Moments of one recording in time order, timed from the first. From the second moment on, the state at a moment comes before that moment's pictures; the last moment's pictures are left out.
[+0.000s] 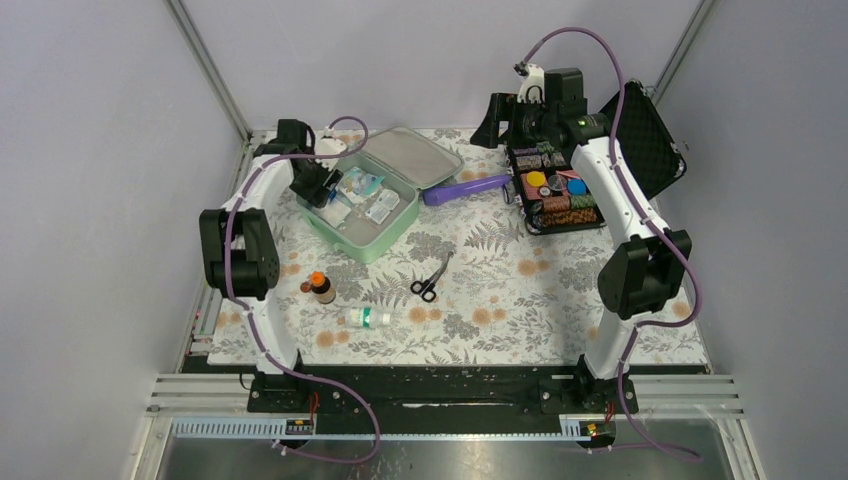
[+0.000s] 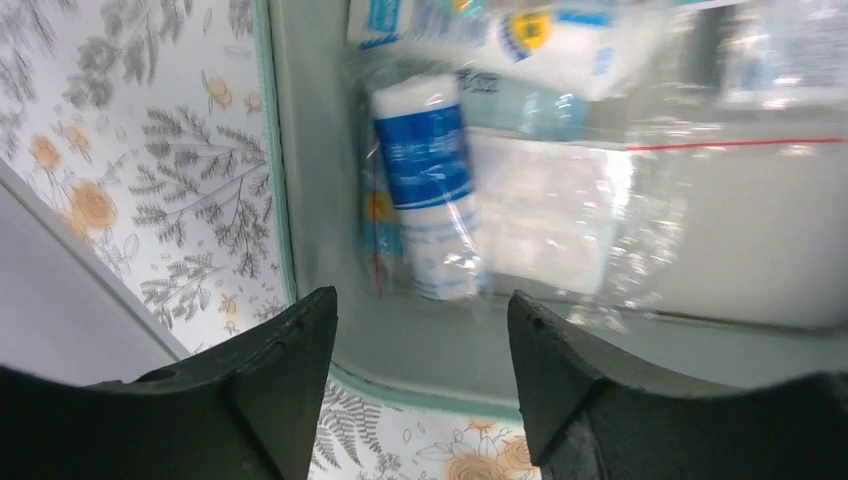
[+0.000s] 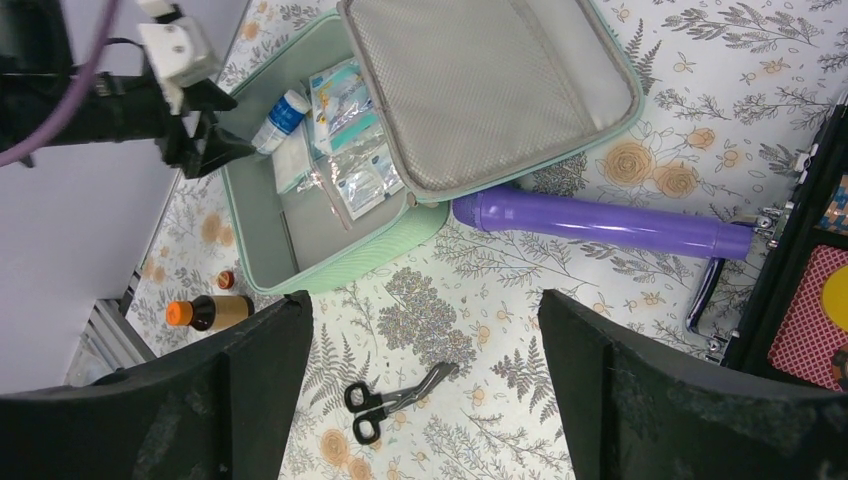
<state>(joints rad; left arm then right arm) 0.00 2.00 1.64 -0.74 0.11 0.62 0.24 1.84 1.86 -0.60 -0.51 0.25</state>
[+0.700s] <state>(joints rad) 0.11 1.43 1.26 -1.23 0.63 0.96 0.24 1.85 1.85 -0.61 -0.53 0.22</state>
